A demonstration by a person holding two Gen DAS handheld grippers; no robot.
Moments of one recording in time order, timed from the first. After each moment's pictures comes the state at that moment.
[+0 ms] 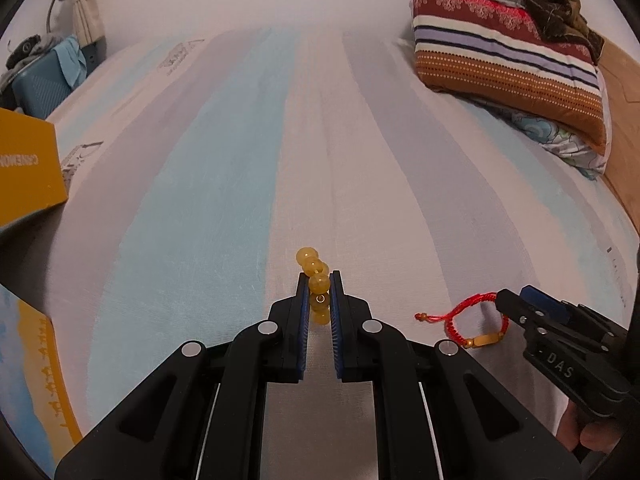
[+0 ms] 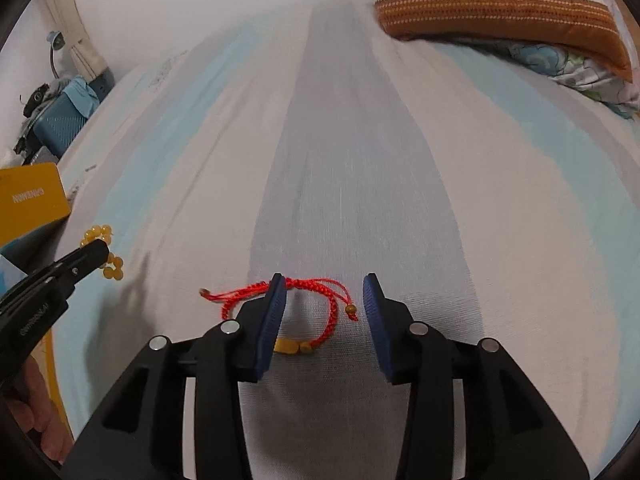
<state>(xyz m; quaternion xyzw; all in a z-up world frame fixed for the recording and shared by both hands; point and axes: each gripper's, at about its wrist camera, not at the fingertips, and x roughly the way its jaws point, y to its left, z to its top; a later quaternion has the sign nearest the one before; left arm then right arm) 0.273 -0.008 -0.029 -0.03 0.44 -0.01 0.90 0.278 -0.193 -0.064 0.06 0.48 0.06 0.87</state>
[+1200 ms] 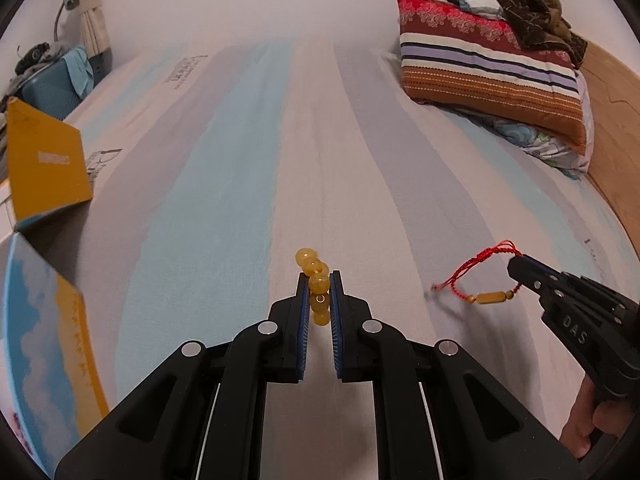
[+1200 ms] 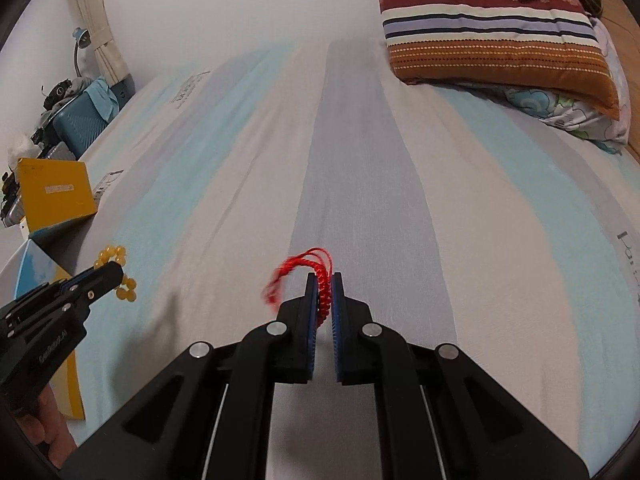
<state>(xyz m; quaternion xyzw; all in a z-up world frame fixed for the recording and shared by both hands) 0.209 -0.008 0.011 -0.03 0.42 -0.02 0.91 0.225 -0.185 0.004 0.04 0.43 0.07 0.90</state>
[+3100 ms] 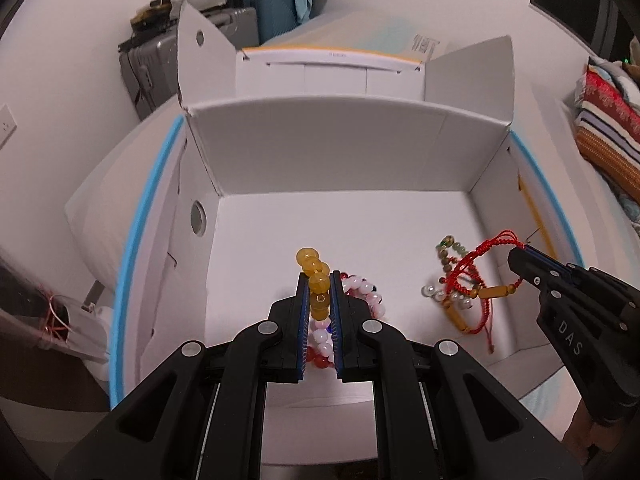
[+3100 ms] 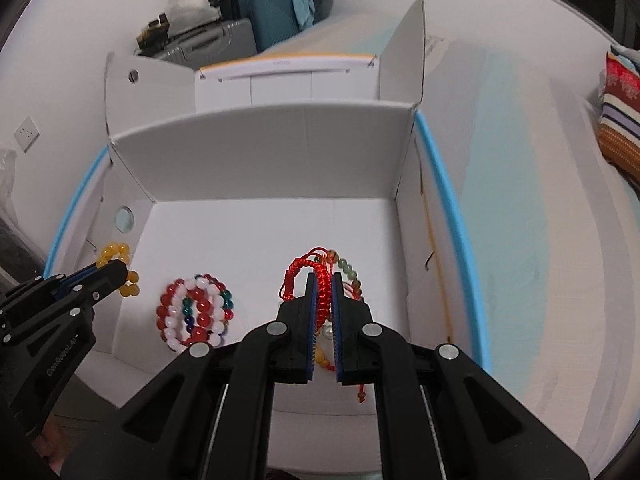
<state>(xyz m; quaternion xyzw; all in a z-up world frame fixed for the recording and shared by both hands) -0.022 0.330 0.031 -0.12 0.46 0.22 0.85 0.078 0.213 0.024 -0.11 0.45 0.27 0.84</state>
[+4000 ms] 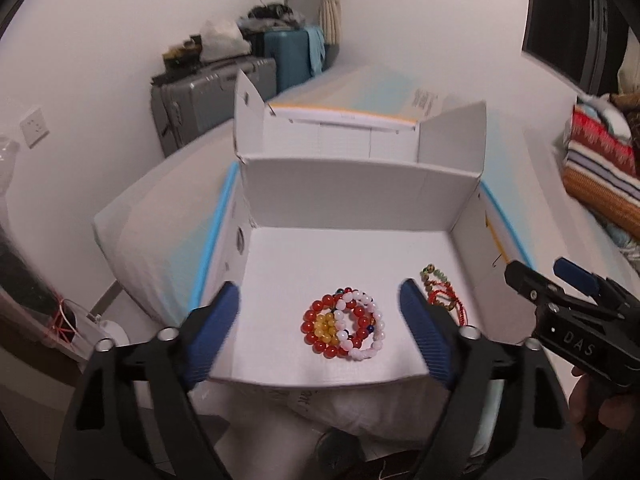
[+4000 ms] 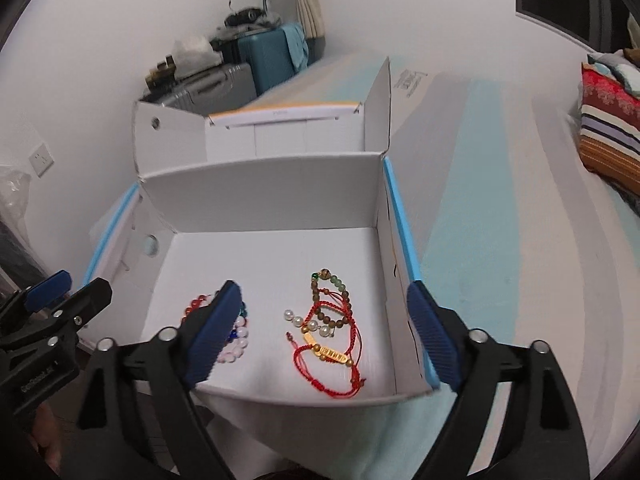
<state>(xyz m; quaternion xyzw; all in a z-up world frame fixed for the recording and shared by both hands) -0.095 0.309 0.092 -0.12 0.36 0.24 0.89 0.033 0.168 0.083 -0.07 0.38 0.28 0.88</state>
